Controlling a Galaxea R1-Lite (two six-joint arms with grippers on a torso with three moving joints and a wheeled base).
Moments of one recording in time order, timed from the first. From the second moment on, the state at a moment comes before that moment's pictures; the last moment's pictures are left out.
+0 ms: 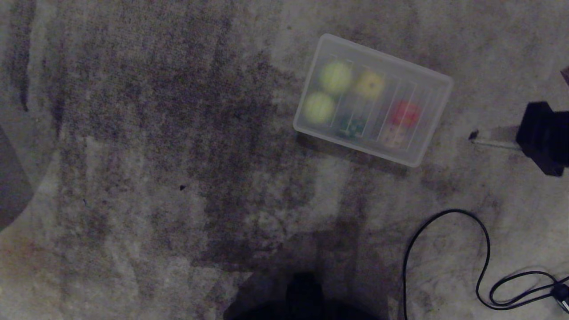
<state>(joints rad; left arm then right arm) -0.01 0.00 0.00 0.00 0.07 -0.12 0.12 1.25 -1.03 0.11 0.23 0.48</state>
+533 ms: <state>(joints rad) -0.01 0.00 0.00 0.00 0.07 -0.12 0.06 0.69 -0.38 0.11 0.08 0.17</state>
